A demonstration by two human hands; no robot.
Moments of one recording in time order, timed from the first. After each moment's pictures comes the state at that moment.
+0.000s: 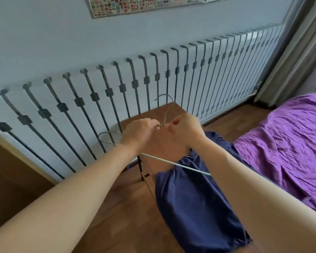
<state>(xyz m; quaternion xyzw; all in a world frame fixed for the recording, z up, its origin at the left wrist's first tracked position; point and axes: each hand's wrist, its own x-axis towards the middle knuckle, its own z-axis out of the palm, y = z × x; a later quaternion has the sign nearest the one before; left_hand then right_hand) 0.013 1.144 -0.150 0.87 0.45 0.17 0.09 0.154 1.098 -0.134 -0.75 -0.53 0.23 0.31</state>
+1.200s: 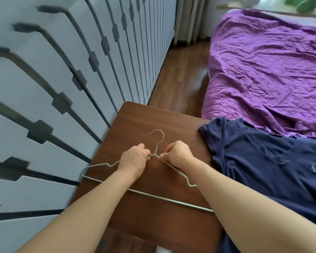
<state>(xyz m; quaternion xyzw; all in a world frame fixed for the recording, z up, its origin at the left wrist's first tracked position) 0.129 1.488 -0.380 0.97 0.17 -0.13 0.12 0.224 1.365 -0.379 -0.88 -0.13 0.37 0.28</state>
